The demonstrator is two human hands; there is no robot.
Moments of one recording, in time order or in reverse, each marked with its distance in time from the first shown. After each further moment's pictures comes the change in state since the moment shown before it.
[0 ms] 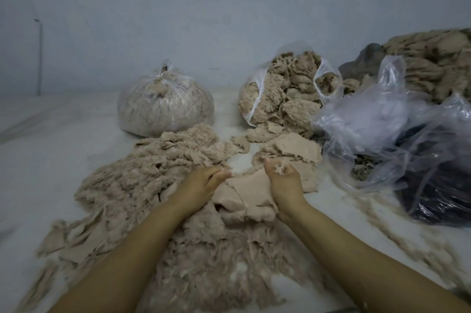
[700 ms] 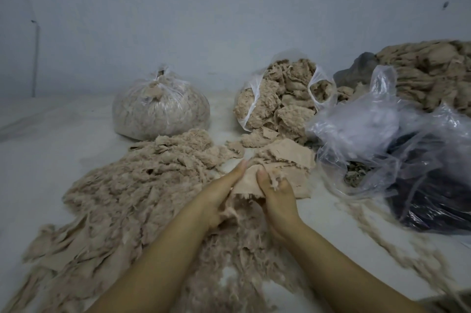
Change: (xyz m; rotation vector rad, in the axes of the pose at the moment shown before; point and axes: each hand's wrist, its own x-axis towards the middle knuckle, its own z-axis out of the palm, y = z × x) left_hand 0.003 0.069 0.027 -1.089 -0.134 -0.676; right_hand -0.012 0.016 -0.008 0.208 -0.203 -0.110
